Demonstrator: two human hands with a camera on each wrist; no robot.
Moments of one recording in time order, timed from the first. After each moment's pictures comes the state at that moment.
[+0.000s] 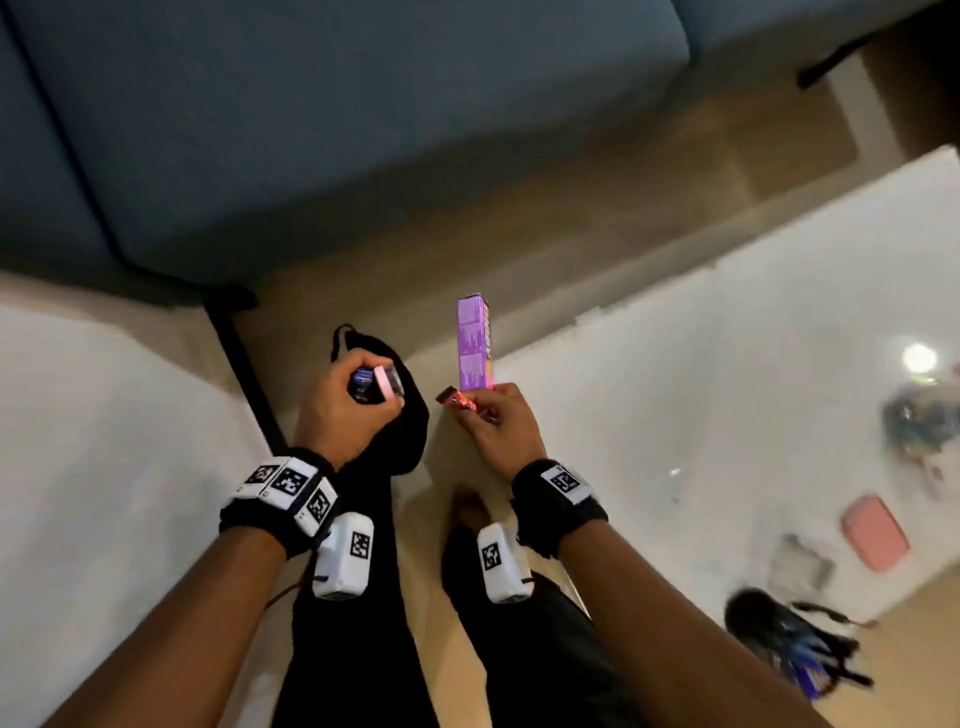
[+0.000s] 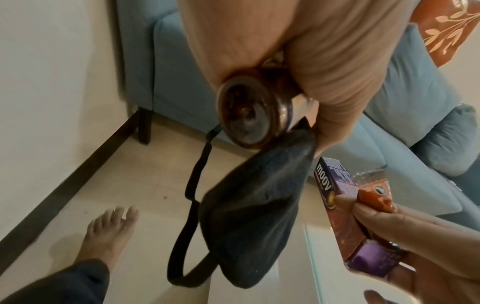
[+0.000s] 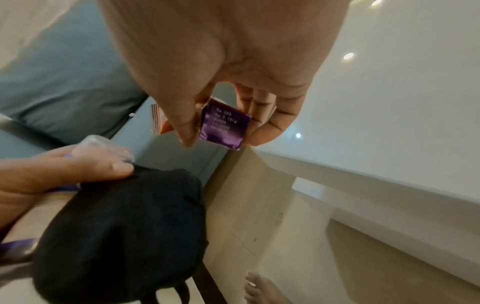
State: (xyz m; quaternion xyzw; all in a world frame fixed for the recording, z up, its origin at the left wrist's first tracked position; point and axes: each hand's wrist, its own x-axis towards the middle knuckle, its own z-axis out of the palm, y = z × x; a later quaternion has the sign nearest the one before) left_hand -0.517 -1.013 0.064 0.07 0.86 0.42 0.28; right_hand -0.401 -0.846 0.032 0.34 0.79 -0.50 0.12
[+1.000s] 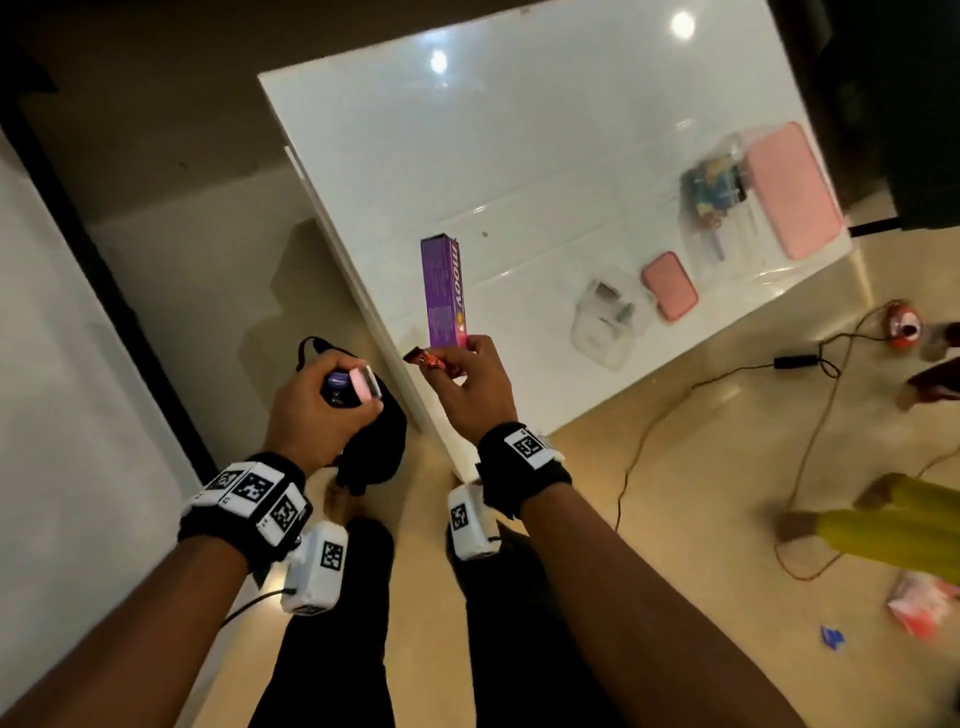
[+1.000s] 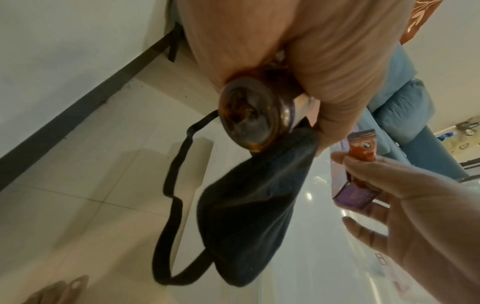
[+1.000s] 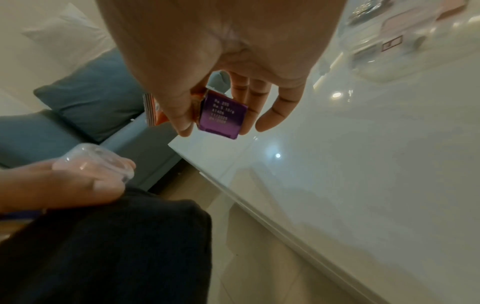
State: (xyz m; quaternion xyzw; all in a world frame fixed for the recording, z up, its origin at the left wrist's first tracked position) left_hand -0.077 -1.001 0.058 0.07 0.82 0.48 0.31; right_hand 0.003 -0.817 0.059 0.30 0.85 -0.43 0.05
